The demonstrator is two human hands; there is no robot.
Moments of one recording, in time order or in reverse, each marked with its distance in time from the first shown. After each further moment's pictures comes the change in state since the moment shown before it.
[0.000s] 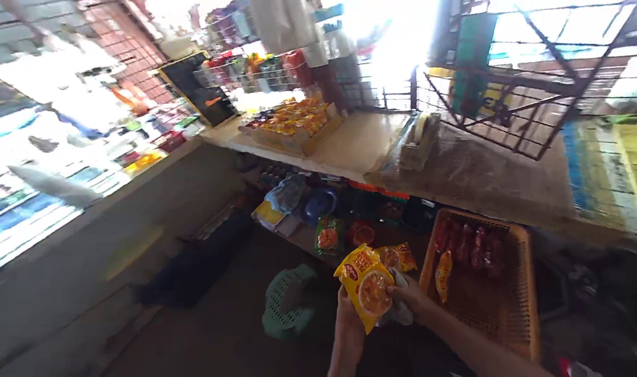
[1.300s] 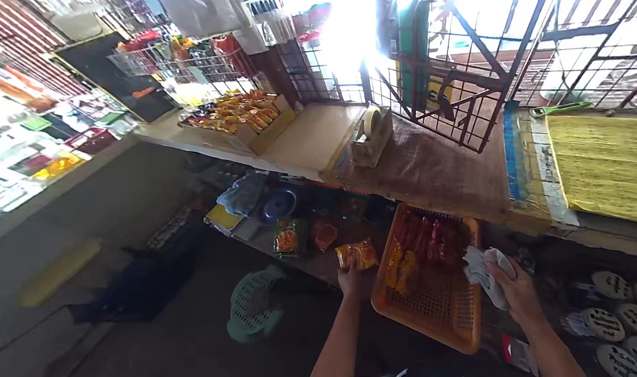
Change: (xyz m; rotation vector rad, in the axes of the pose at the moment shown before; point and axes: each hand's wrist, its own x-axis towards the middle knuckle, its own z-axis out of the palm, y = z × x) left_hand 0.112 -0.135 0.072 0.552 0.400 -0.346; right_hand -0.148 -0.089 -0.187 -0.356 0.903 -0.429
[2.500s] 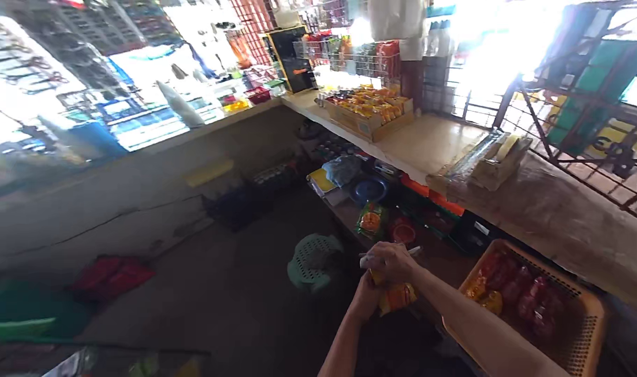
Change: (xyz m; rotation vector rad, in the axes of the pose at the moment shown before) left_hand -0.048 0.011 -0.200 -0.210 -0.305 0.387; right_hand -0.081 -0.015 0.380 -0.576 -1.399 -0.810
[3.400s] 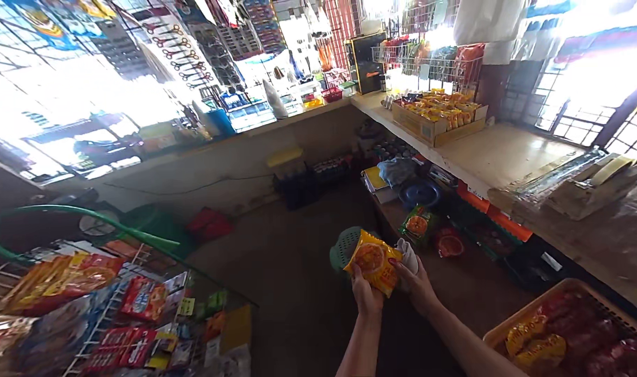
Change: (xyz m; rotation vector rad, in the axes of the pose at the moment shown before) left_hand -0.030 0.034 -0.018 -0.859 0.939 0.253; right_hand -0.010 -0.062 0.072 1.202 0.355 0.395
